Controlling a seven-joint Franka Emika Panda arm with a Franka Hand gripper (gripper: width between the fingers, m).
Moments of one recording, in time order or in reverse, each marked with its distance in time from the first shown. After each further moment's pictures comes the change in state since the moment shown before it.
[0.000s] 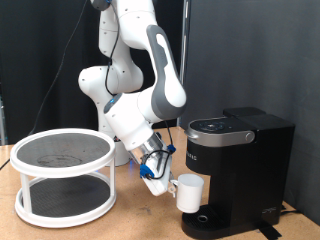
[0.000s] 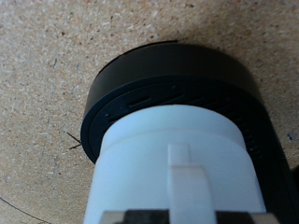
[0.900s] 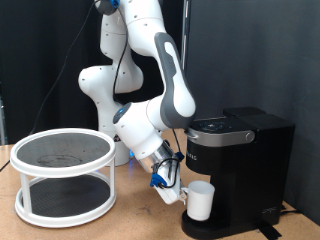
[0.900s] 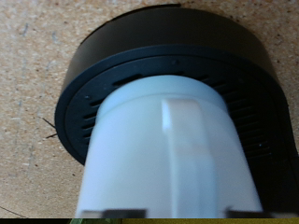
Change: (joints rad) arm -0.001 0.069 0.043 0.047 0.083 -0.009 -0.085
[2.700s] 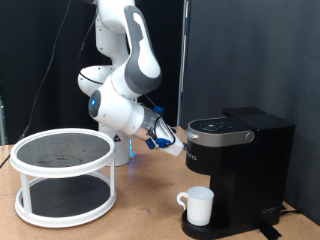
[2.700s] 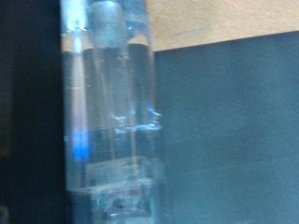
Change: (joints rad) arm -0.119 -0.357 -0.105 -0.165 -0.339 -0.719 0.005
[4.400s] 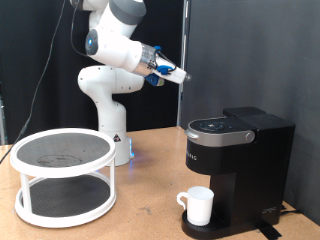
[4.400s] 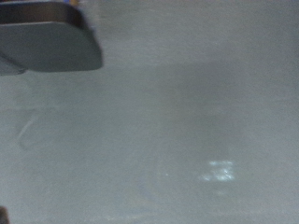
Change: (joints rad) arm -0.003 -0.496 -0.012 -0.053 0.006 -0.200 0.291
